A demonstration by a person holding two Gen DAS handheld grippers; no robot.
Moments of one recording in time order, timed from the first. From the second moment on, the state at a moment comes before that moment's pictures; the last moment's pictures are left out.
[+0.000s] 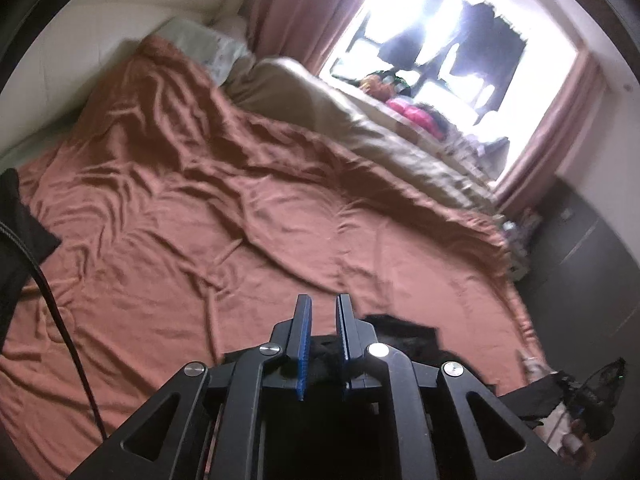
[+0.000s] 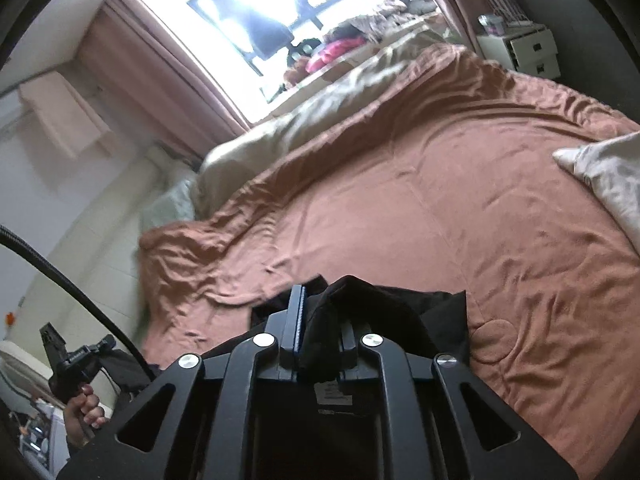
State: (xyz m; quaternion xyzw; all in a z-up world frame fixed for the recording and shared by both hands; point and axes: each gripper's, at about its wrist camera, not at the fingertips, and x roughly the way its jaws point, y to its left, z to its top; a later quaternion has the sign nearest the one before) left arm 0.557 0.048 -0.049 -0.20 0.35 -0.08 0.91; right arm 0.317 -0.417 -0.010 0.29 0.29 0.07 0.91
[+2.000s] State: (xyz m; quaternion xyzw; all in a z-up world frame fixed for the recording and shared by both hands) left arm 0.520 0.089 -0.200 -0.24 0.51 -0.04 0.82; right arm 0.357 -0.367 0.013 0.19 0.39 -0.01 0.90
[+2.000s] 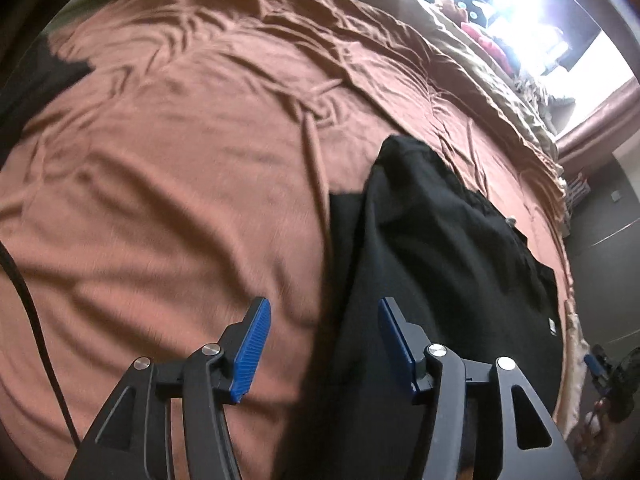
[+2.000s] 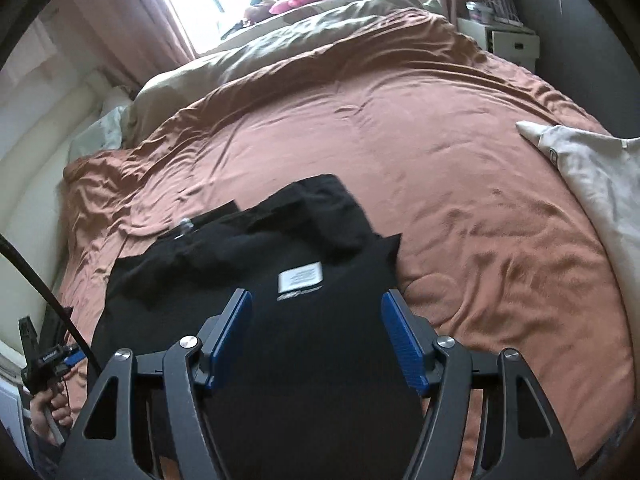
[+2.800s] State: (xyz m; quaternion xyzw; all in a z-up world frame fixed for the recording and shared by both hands) left arm 0.448 0.089 -0.242 -0.38 0.53 -0.12 0.75; right arm 0.343 -0.230 -0.035 0.15 0.49 0.10 0.85
